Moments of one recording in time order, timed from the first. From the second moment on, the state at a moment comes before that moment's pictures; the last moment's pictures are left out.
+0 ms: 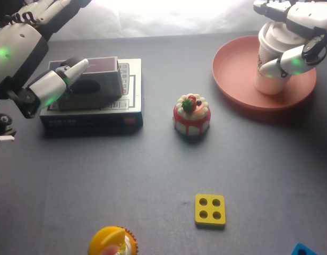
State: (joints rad) left arm 0.93 -0.88 1.21 -0.24 -1.22 0.66; right arm -0.58 -1.22 1.54 0.62 0.30 -1.24
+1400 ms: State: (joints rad) left arm 1.03 -0.83 1.12 -0.28 -1.37 0.66; right arm -0.81 -0.62 0.83 0.23 1.03 -1.16
